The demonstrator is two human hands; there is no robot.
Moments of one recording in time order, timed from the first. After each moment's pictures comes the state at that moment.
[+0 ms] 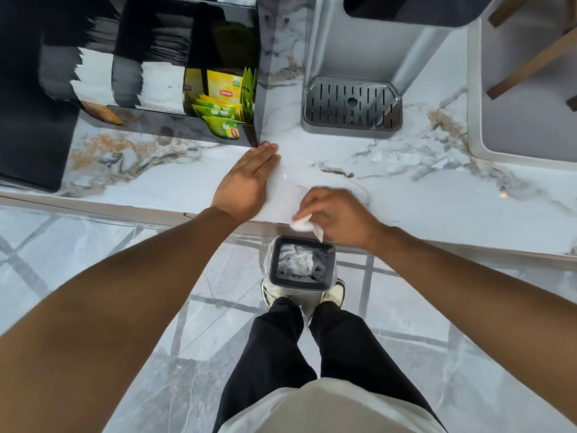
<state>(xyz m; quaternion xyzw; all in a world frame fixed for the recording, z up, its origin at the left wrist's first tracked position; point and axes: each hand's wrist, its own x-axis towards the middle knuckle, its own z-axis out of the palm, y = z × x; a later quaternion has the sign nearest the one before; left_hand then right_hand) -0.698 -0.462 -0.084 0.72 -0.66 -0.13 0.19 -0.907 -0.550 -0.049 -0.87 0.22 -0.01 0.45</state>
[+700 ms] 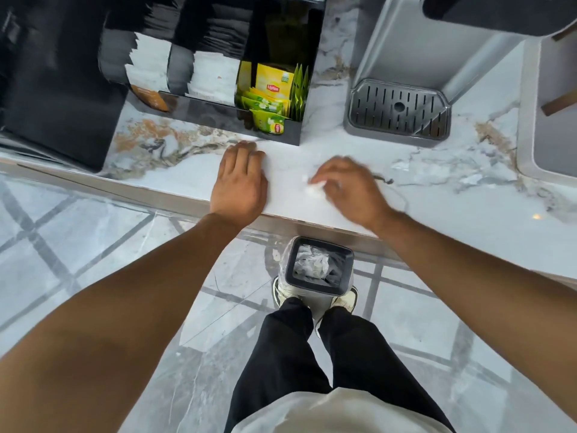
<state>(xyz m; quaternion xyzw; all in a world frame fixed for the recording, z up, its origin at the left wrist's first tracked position) -0.657 -0.411 -0.101 0.83 -0.54 -0.03 0.15 -0.846 -0.560 -0.075 -0.89 0.25 -0.10 0.37</state>
